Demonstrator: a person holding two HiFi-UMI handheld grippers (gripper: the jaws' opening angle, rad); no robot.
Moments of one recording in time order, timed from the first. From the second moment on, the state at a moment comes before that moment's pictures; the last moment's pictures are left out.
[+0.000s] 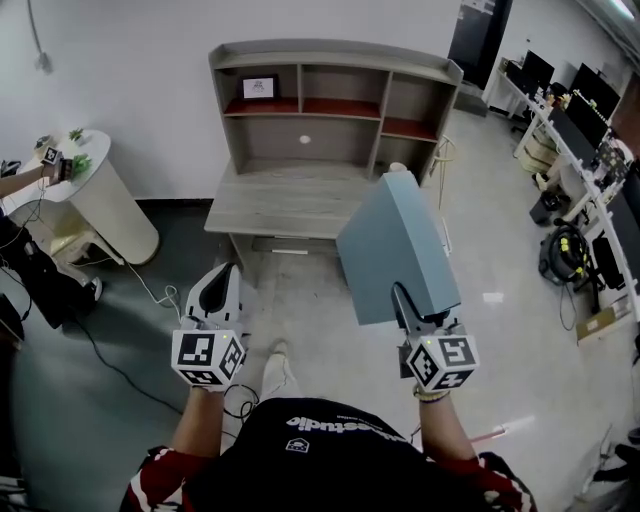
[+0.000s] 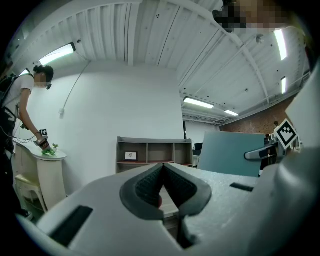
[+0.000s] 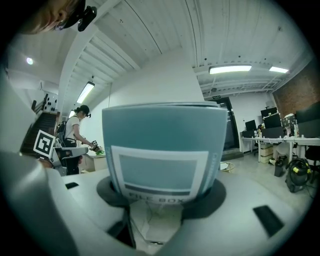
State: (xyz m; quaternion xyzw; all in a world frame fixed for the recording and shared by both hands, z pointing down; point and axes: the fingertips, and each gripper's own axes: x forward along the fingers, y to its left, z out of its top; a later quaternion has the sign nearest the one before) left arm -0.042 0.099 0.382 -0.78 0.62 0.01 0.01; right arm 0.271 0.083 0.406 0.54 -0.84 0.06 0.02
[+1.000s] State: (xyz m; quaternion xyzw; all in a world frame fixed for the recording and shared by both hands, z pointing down) left arm -0.056 0.059 0.376 -0.79 0.61 0.01 0.01; right arm 0.250 0.038 0.399 0.54 -0.84 0.06 0.02
